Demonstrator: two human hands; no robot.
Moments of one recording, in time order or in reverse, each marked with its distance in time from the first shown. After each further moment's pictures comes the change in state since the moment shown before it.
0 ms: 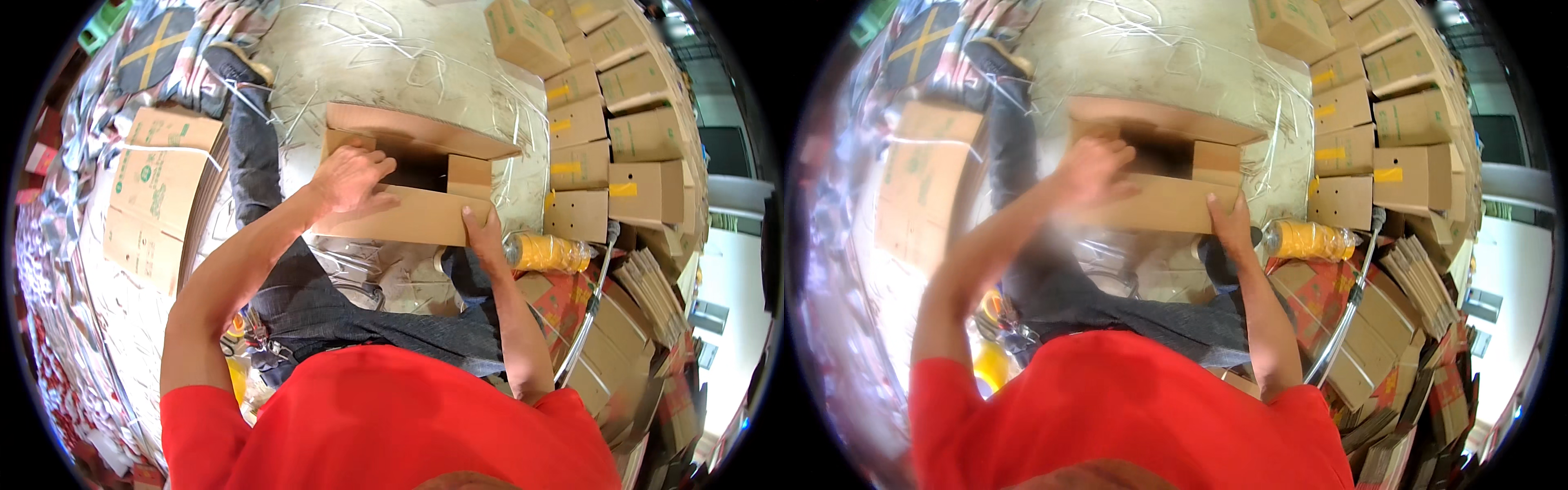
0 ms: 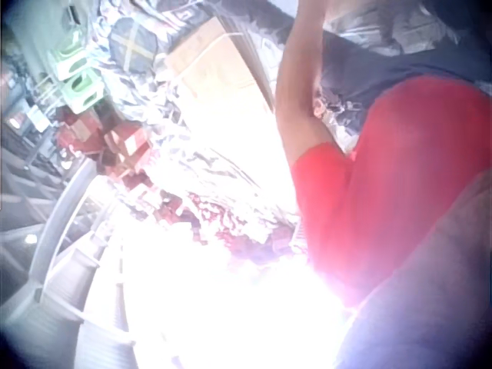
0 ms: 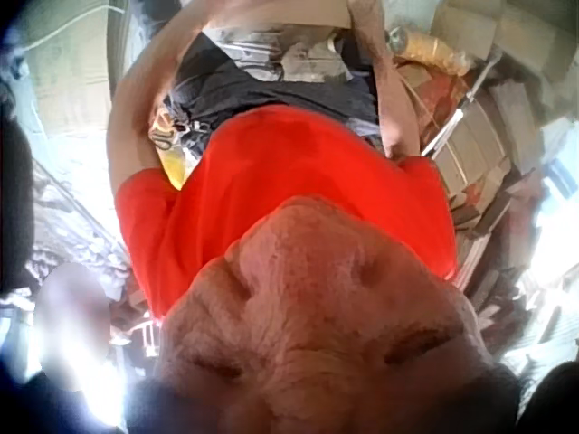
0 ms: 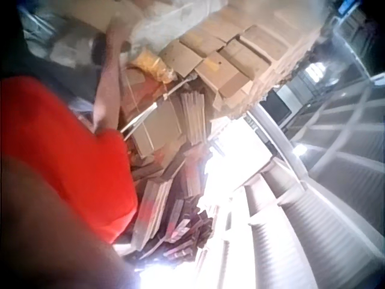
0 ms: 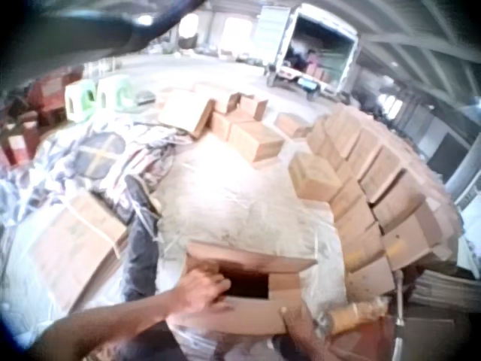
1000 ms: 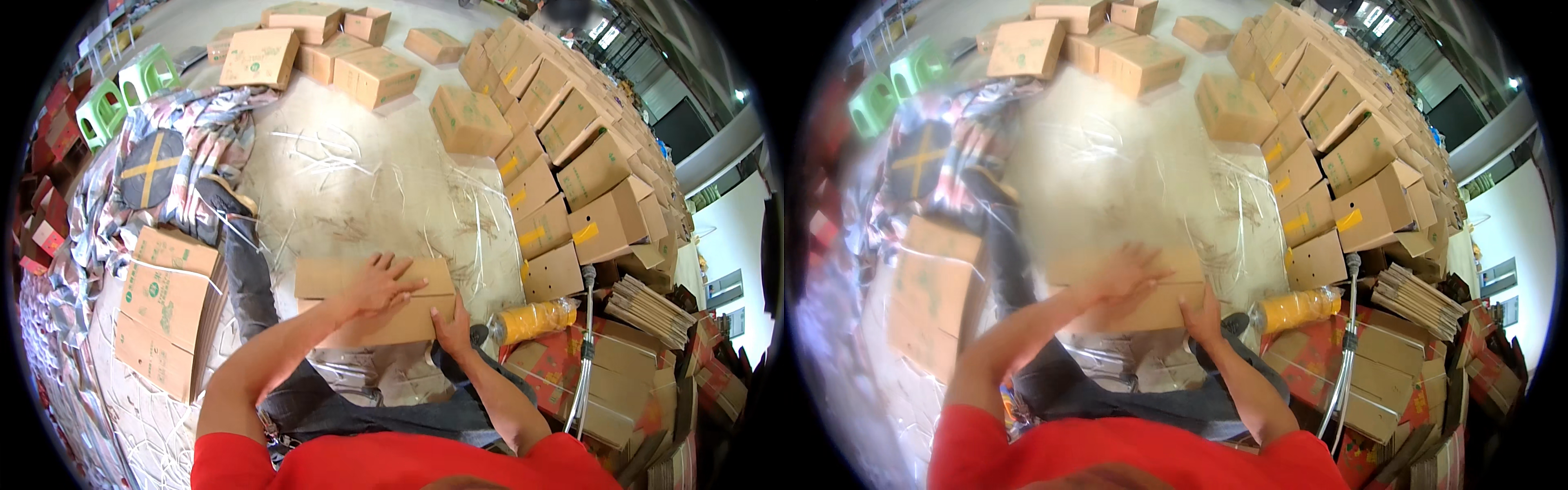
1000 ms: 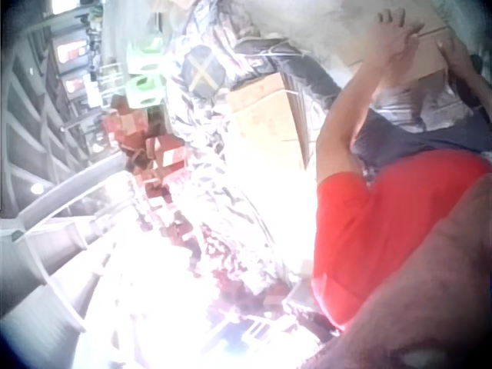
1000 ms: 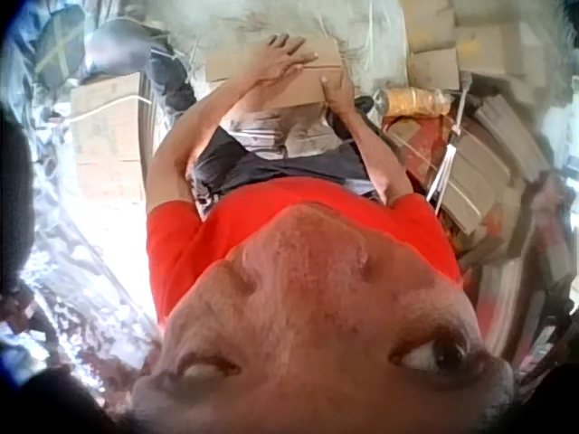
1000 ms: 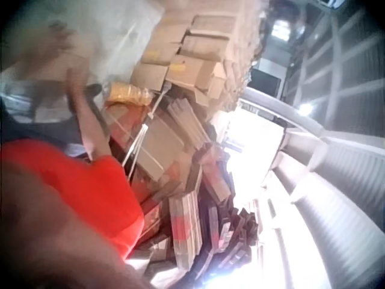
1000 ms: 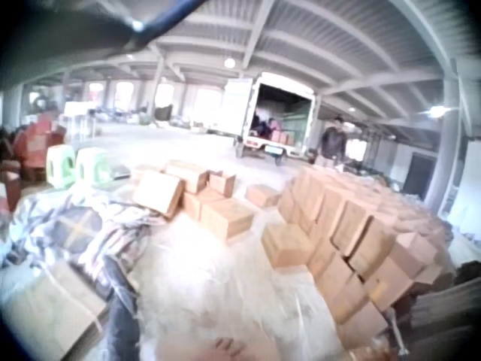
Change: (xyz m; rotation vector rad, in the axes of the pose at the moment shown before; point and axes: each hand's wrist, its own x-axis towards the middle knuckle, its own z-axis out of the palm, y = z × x) left_hand 0.069 0.019 0.068 0.071 -0.156 0.230; right_hand -0.007 -0.005 0.005 0.006 0.136 -0.229
